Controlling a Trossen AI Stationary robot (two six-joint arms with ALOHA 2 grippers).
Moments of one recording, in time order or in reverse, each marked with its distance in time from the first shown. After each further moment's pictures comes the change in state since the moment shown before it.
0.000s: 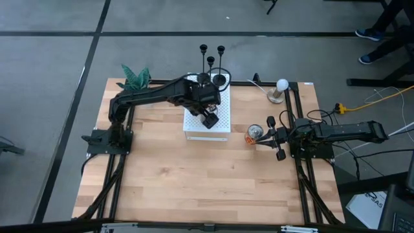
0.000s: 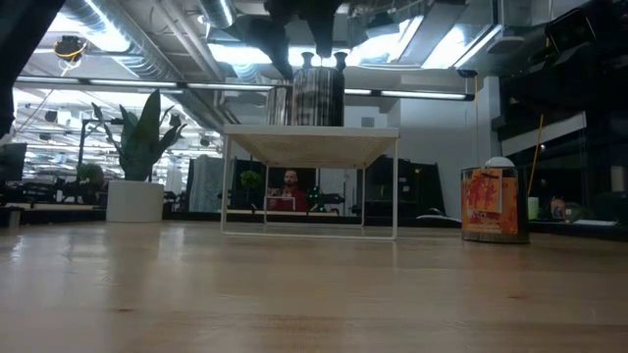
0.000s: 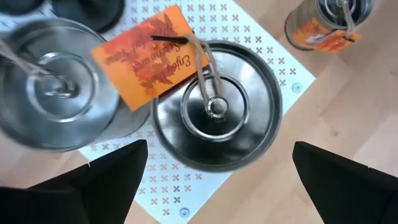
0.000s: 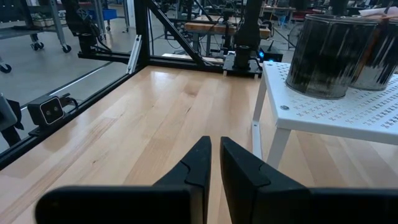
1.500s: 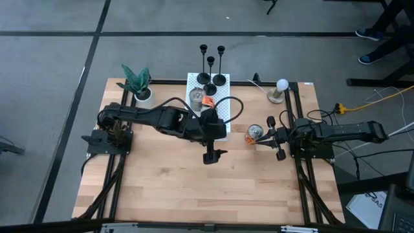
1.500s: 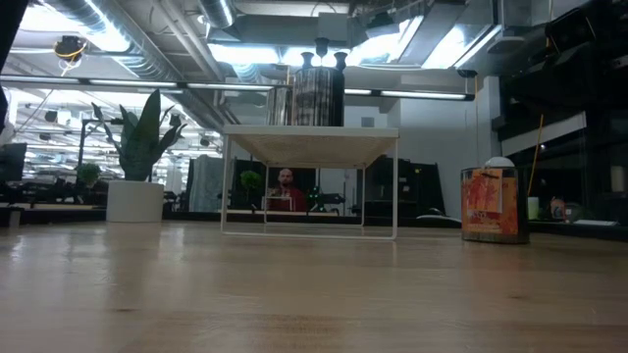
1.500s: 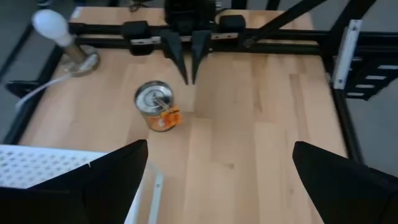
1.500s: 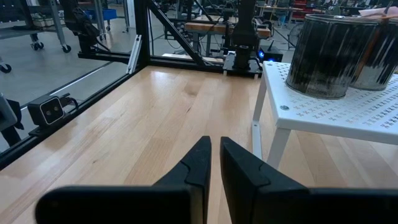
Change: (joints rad) left arm -0.316 -0.080 -0.044 0.451 -0.055 0.423; right arm 0.000 0.000 0.000 0.000 0.000 0.000
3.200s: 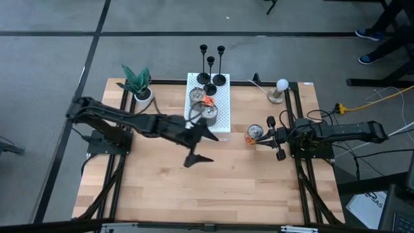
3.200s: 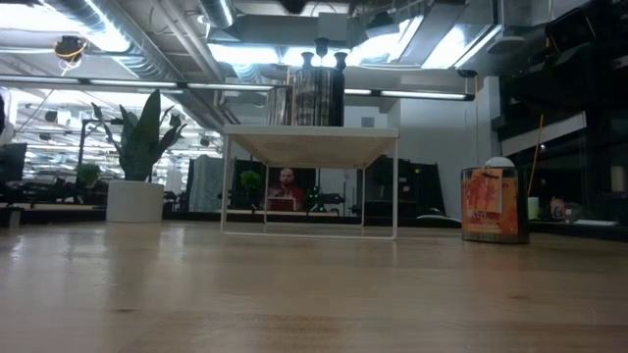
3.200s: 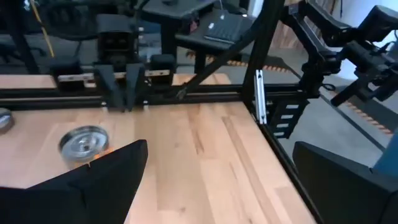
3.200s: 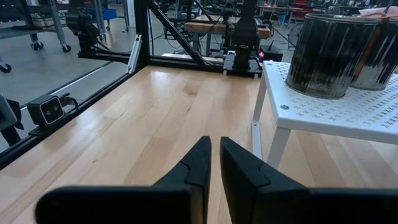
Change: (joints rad) left arm 0.039 -0.402 -0.935 0.965 0.310 0.085; right arm 0.000 0.000 0.000 -0.002 0.000 0.000
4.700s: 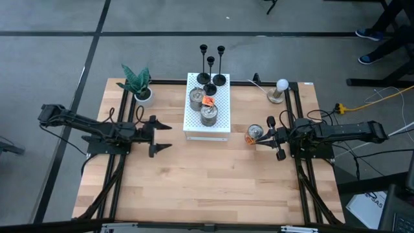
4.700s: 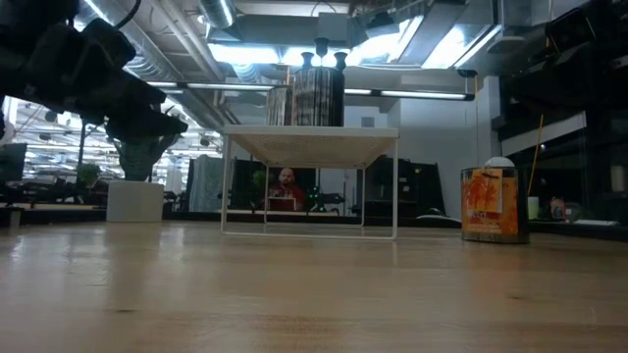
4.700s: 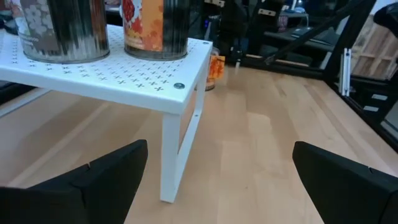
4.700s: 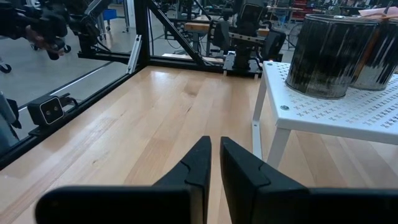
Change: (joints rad) left arm 0.001 -0.913 -1.122 0.322 -0.353 -0.105; right arm 0.000 0.000 0.000 0.002 0.000 0.000
